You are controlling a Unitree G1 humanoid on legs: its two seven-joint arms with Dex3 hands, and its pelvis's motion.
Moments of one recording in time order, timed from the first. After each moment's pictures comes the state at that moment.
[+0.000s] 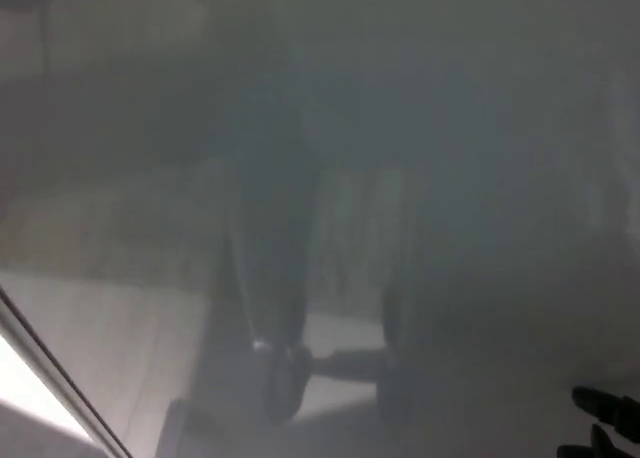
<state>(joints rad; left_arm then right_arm) -0.87 0.93 0.05 1.18 -0.16 0.13 -1.28 -0.20 -0.28 -0.22 1.25 0.04 -0.58 0.16</state>
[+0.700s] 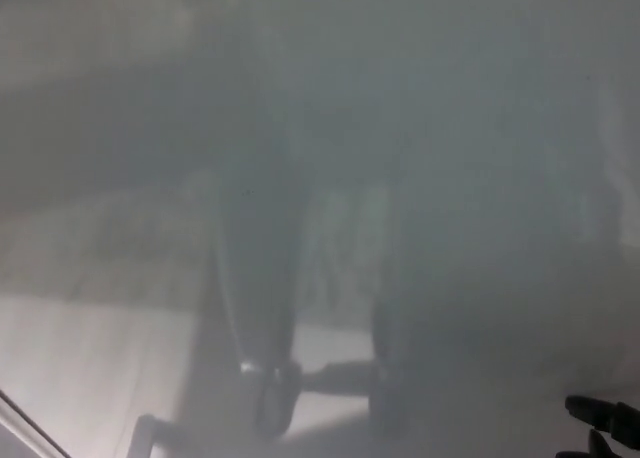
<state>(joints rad) -0.82 1.08 0.22 1.30 -0.15 0.13 -1.29 -0.20 -0.28 -0.22 1.26 0.02 -0.57 0.15</state>
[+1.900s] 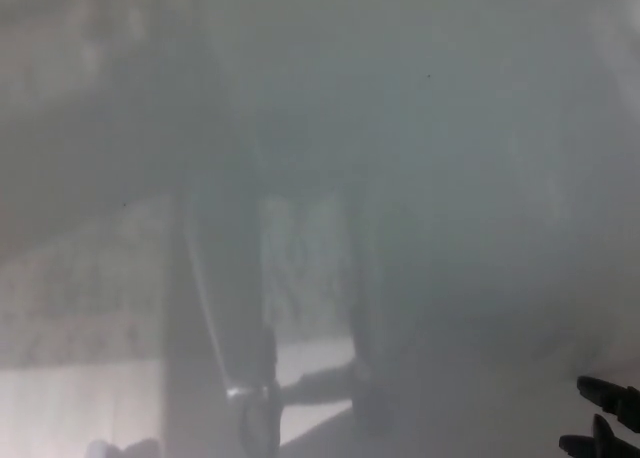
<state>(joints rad) -0.75 1.24 0.26 1.29 -0.10 0.12 -1.22 -0.22 -0.27 -0.23 1.25 0.03 -0.57 0.12</state>
